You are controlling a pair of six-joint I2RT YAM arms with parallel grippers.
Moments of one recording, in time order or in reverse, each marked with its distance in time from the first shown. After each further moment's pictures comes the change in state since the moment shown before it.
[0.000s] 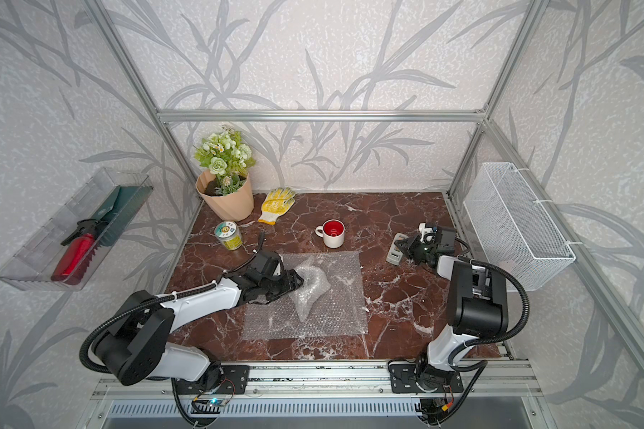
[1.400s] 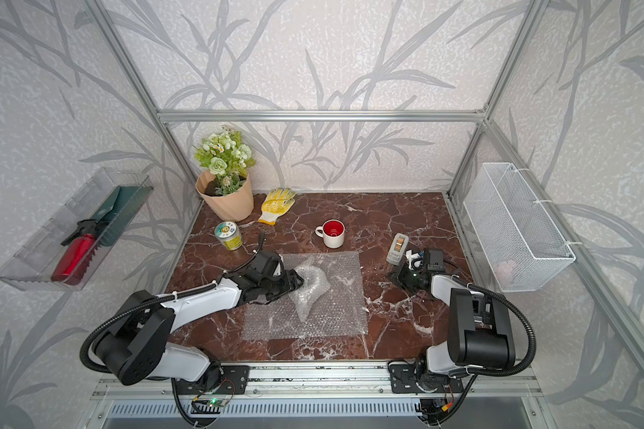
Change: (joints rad) left arm 0.000 0.002 -0.003 0.010 0.003 0.000; right arm 0.099 -0.201 -0.226 -0.294 0.130 -0.189
